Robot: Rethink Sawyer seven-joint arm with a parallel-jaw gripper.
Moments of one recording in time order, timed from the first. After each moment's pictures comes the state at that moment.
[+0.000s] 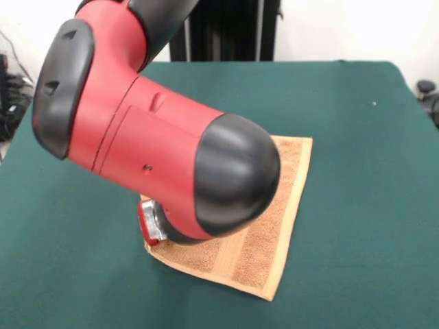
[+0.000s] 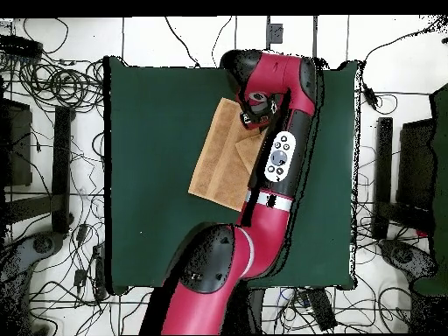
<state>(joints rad) -0.24 0.10 0.91 0.01 -1.33 1.90 1.10</state>
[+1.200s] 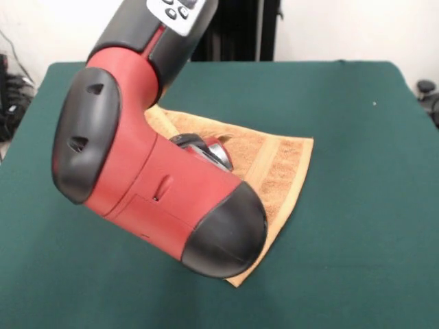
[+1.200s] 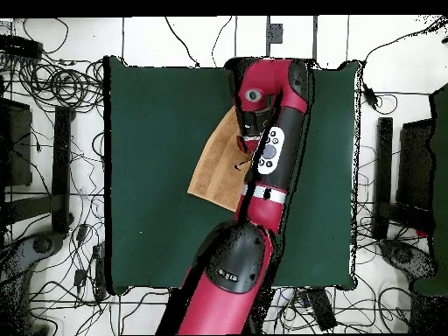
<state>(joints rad) -0.34 0.10 1.26 0.12 -1.93 2.44 0.59</state>
